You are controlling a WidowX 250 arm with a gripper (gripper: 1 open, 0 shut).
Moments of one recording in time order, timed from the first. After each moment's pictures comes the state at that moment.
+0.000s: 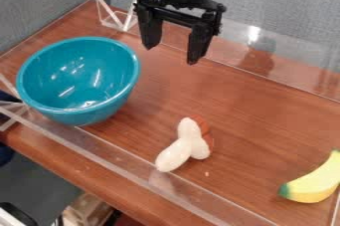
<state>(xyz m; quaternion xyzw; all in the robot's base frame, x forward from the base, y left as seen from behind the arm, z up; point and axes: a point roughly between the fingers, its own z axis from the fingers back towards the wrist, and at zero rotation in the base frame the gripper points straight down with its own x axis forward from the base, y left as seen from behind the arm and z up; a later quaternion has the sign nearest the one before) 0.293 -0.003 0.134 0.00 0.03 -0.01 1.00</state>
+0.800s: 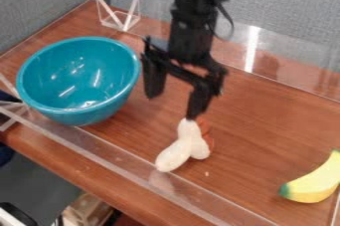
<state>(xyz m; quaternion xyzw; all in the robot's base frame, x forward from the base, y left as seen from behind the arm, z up) 0.255 -0.037 0.088 0.01 0.08 -0.08 0.99</state>
